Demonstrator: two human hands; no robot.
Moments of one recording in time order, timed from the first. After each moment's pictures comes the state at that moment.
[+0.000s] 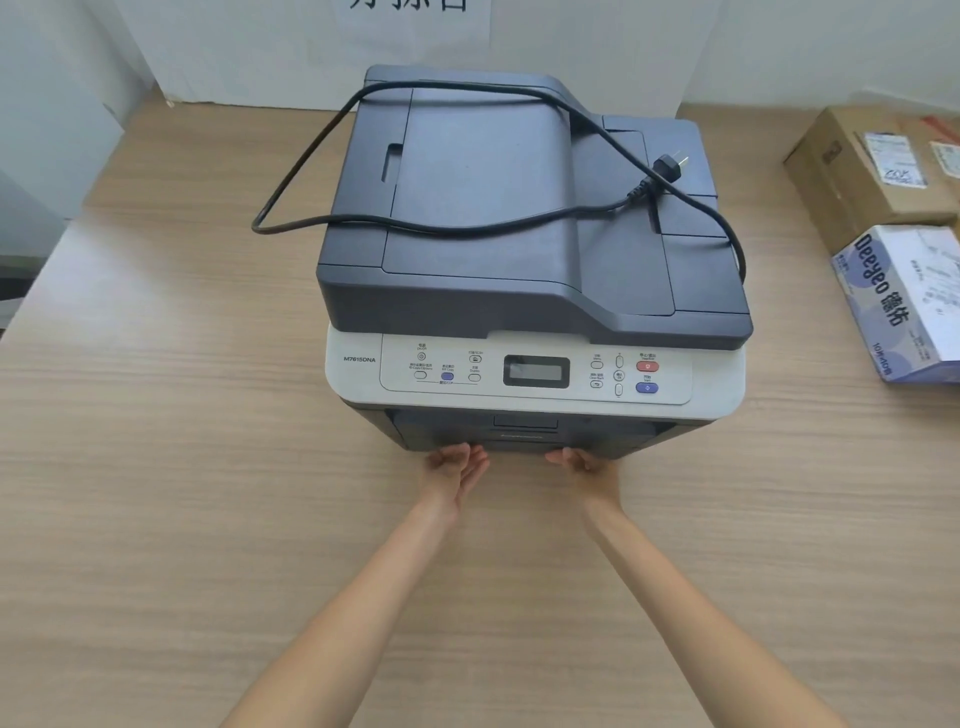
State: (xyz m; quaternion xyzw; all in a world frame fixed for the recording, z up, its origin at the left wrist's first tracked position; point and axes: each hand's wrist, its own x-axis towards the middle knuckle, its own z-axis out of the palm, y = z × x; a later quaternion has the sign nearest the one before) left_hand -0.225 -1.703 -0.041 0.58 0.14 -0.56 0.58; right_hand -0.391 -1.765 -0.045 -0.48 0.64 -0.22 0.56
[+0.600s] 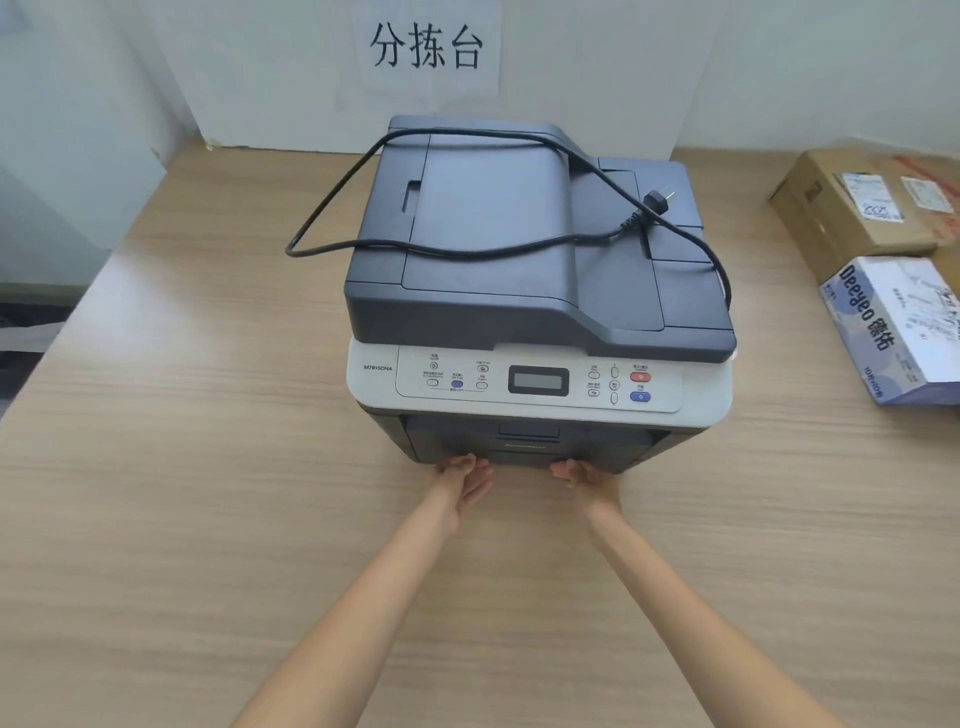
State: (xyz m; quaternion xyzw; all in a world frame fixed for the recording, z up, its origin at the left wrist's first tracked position) left_hand -0.220 -1.700 -0.030 0.60 0.10 -0.59 0.53; right_hand -0.390 -1.765 -0.035 -0.48 0.64 -0.19 0.57
